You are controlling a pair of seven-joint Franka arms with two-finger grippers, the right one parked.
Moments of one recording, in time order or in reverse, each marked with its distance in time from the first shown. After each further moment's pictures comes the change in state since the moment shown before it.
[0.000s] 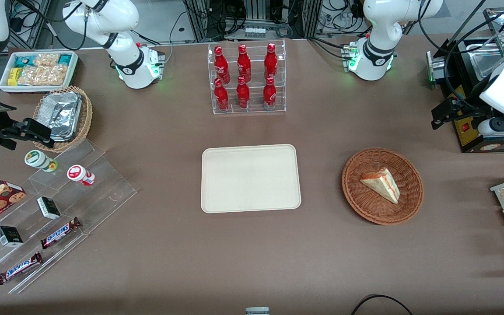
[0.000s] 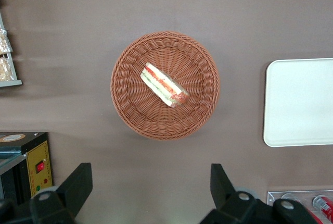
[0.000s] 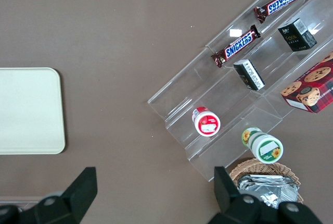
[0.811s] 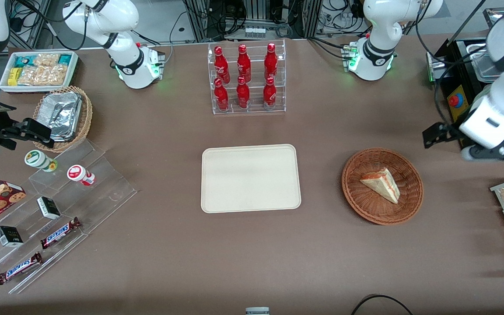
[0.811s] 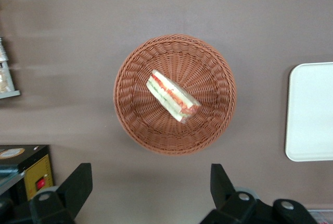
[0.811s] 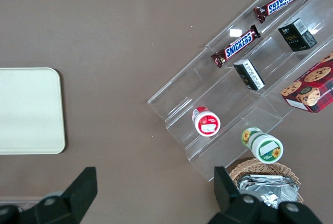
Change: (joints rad) arm 0.000 0.089 -0.012 -0.089 0.051 0.154 -0.004
